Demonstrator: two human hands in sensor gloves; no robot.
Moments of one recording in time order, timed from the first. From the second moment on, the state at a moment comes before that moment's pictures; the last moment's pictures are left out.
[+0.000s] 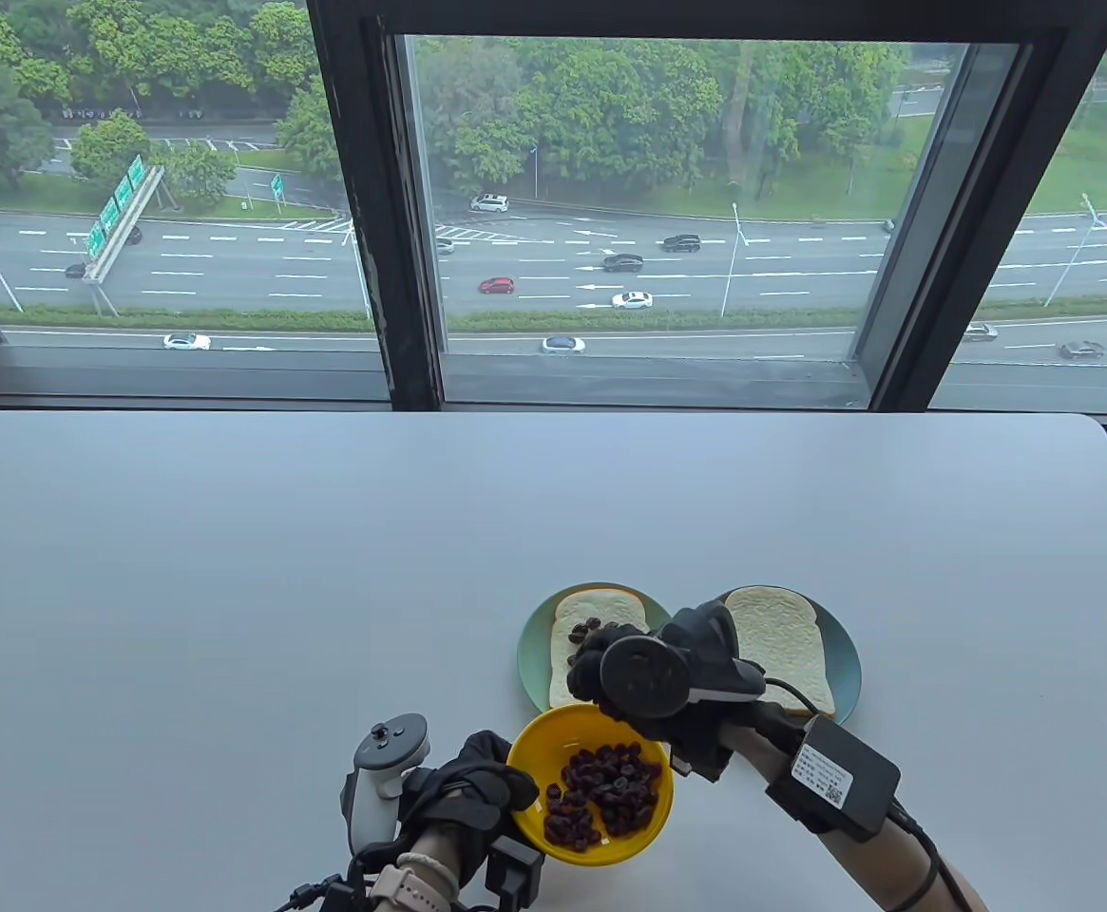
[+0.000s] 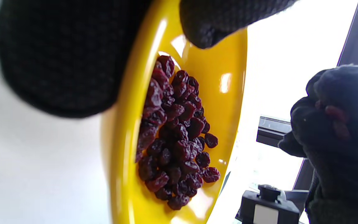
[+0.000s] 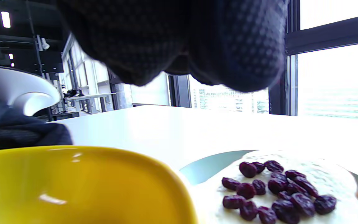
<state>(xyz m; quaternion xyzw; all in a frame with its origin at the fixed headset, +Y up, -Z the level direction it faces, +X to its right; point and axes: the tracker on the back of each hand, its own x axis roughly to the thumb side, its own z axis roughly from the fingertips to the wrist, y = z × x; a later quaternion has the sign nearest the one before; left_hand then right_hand) -0.138 -0.780 -0.280 -0.33 0.12 0.65 0.67 0.067 -0.661 -0.374 0.35 -0.03 0.93 0.10</state>
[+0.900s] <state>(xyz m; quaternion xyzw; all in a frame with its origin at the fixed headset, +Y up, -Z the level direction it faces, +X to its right) -0.136 -0.784 -0.280 -0.35 0.11 0.64 0.67 0.064 -0.736 -0.480 0.14 0.05 0.99 0.04</state>
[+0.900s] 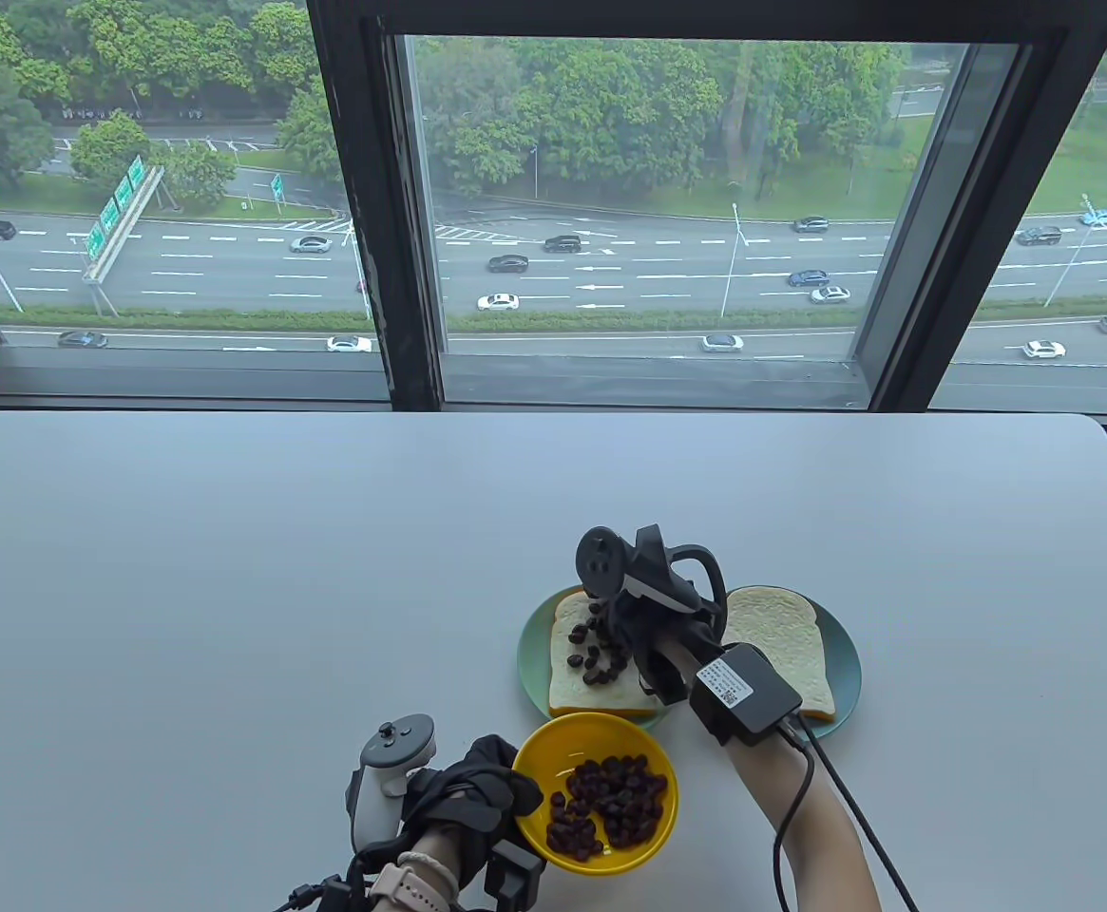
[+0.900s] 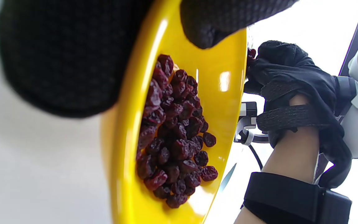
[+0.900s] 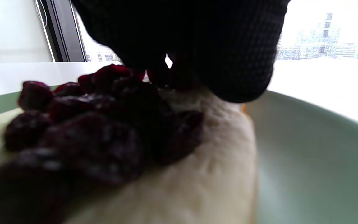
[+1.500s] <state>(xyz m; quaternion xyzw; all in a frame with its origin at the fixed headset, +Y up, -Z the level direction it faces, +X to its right) -0.137 -0.785 -0.281 -0.35 0.12 0.65 0.67 0.080 -0.700 -0.427 0.23 0.03 0.96 0.14</state>
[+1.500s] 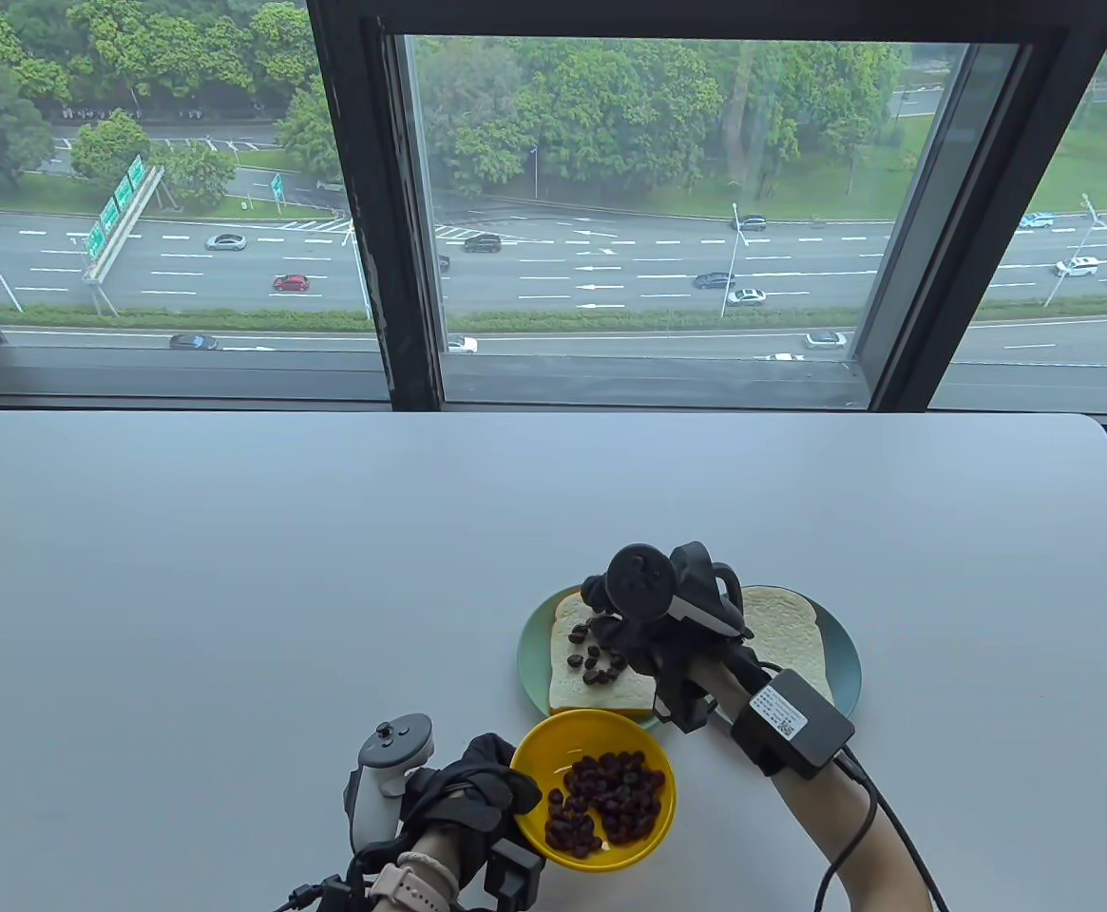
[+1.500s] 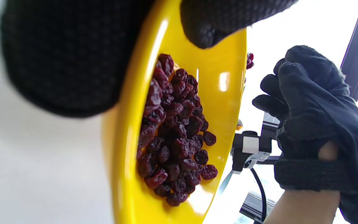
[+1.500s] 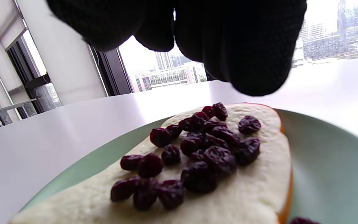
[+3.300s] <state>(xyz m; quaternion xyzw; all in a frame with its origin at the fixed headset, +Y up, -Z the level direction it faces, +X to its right) -0.134 -0.780 -0.273 -0.32 0.13 0.62 0.70 0.067 -0.669 -0.294 0.40 -0.04 0.91 0.06</state>
